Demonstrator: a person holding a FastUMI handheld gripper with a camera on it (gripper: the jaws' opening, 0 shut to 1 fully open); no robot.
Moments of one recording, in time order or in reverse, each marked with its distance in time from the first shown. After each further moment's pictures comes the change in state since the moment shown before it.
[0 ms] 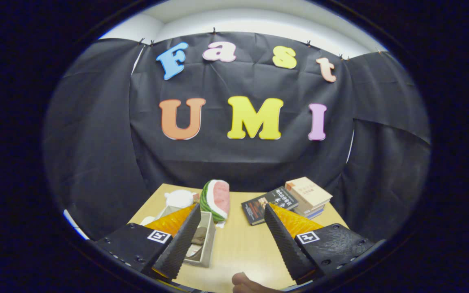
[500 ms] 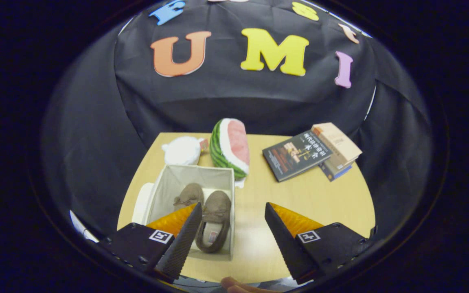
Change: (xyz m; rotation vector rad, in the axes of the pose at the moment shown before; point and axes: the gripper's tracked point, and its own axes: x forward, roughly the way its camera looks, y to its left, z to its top) arm 0.121 0.097 -0.123 -0.019 0.448 0.009
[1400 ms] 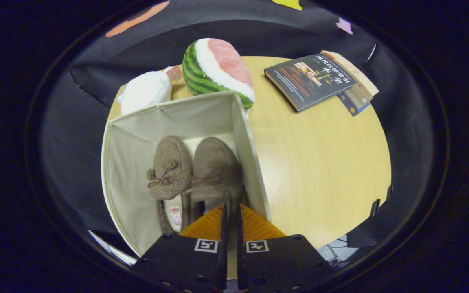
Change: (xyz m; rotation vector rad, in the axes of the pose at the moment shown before) arm 0.132 0.046 -0.115 0.167 0.631 -0.121
